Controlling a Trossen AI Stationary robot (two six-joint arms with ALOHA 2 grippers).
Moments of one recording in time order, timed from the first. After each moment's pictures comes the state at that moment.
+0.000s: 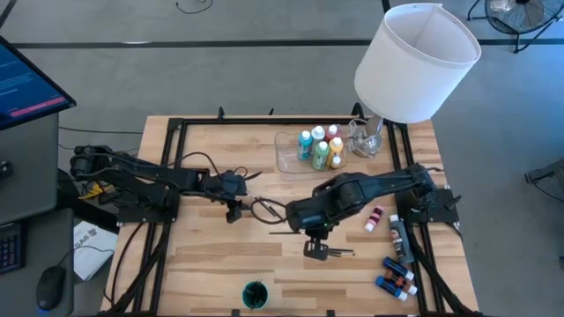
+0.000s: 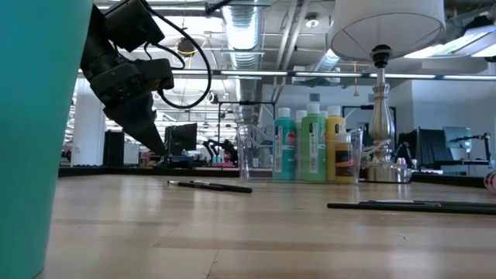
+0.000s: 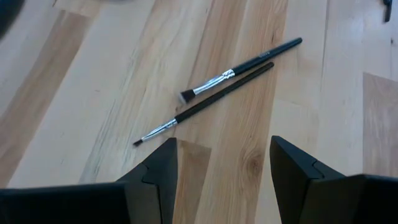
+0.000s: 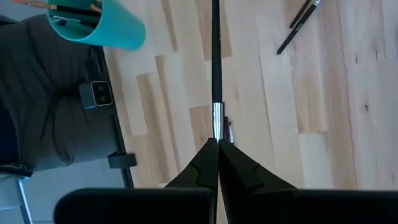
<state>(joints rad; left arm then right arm) -0.01 1.28 0.53 -0.13 -0.08 -0.27 0.34 2.02 2.31 -1.57 -0.05 0.52</state>
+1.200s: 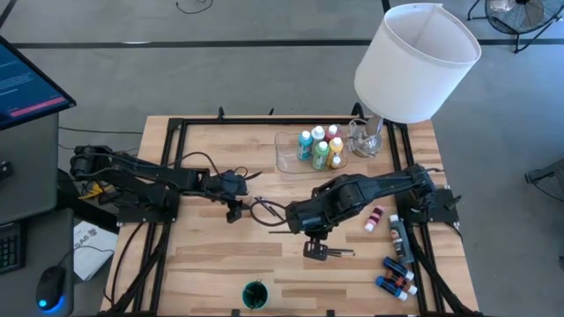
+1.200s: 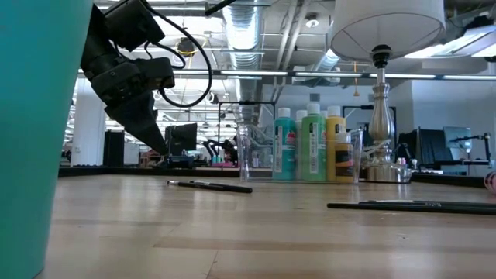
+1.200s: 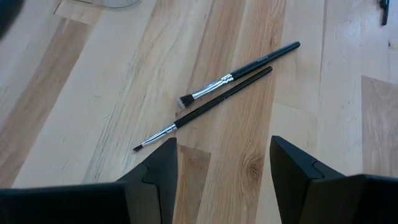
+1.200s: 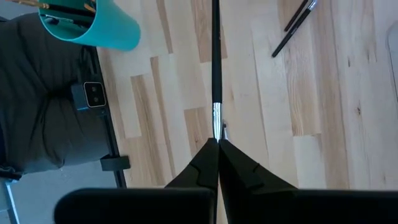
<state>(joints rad) -0.01 1.28 0.53 -0.12 -0.09 -0.26 0.35 2.02 2.31 -1.57 -0.02 0.52</state>
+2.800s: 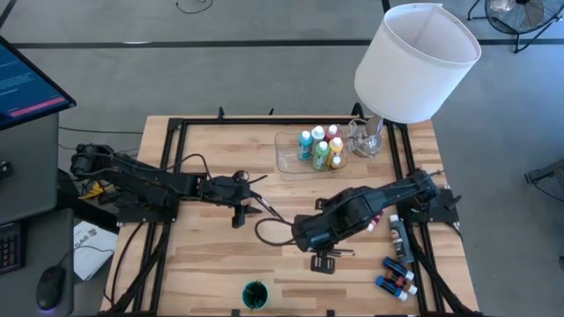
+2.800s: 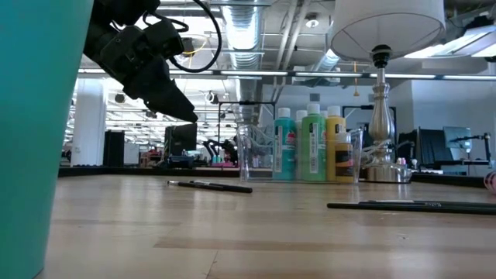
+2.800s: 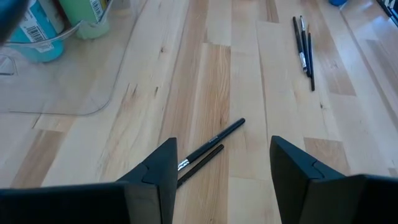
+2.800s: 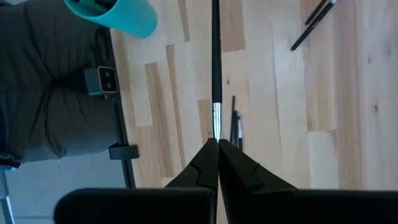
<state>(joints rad) -0.10 1.28 0.53 0.15 -0.13 -0.16 0.42 2.02 2.31 -1.57 0.00 0.55</state>
